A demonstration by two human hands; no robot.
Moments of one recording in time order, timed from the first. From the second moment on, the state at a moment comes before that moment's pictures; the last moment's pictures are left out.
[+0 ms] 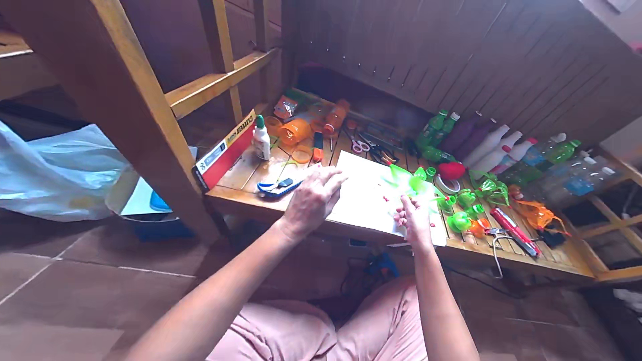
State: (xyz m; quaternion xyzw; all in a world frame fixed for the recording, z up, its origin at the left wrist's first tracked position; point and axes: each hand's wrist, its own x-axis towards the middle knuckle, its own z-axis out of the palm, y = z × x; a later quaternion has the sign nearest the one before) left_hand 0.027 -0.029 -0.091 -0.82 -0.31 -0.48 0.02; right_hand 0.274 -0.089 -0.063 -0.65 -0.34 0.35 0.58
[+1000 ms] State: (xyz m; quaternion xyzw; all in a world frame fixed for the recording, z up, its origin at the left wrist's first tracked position) left_hand 0.107 0.019 -0.030 -0.84 -0.30 -0.31 -0.32; right_hand 0.355 0.010 0.087 -0.60 -0.80 0.07 0.03
